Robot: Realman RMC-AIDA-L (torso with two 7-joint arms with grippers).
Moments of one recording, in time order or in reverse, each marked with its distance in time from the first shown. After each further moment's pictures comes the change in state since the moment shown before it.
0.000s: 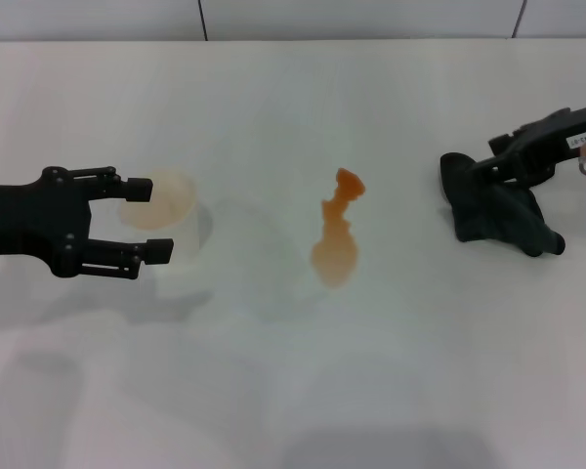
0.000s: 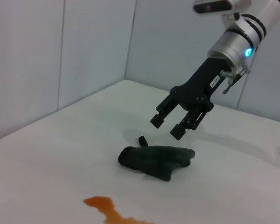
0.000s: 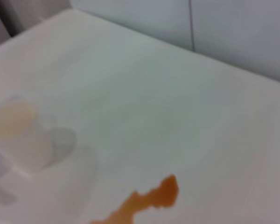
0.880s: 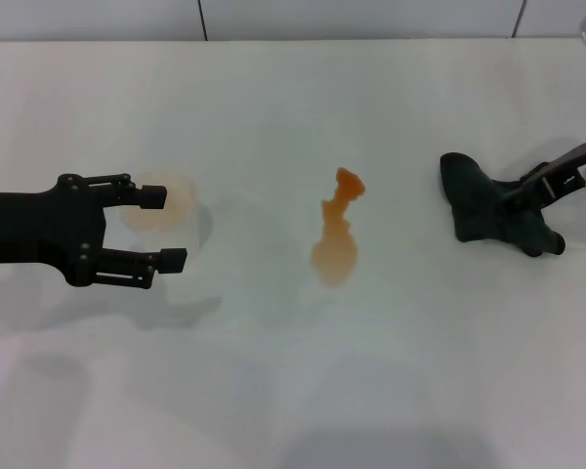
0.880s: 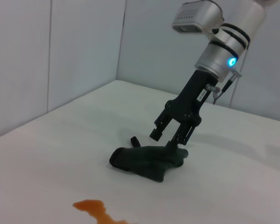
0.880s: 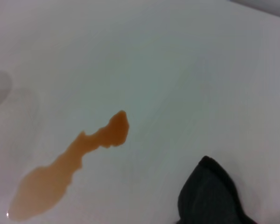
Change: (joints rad) left arm -0.002 -0.026 0.000 -0.003 0.005 -0.004 0.032; right arm 0.049 0.014 -0.008 0.075 -0.218 0.001 0.110
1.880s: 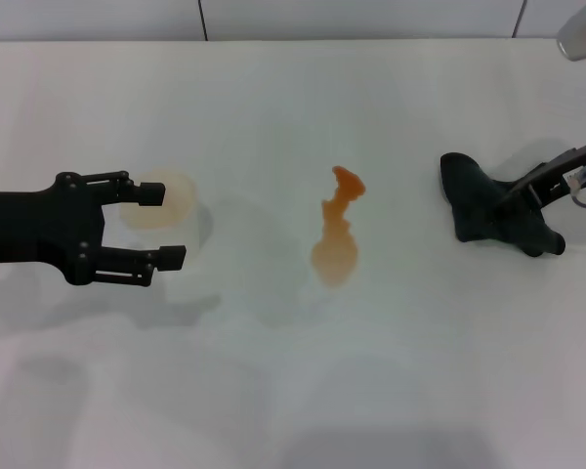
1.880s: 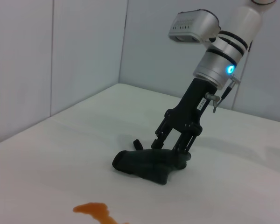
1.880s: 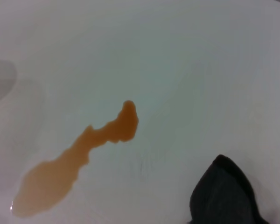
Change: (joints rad) left arm 0.008 -0.002 0.000 0.000 -0.017 -0.002 0.011; right arm 0.025 0.002 -0.034 0.049 -0.004 0.025 0.000
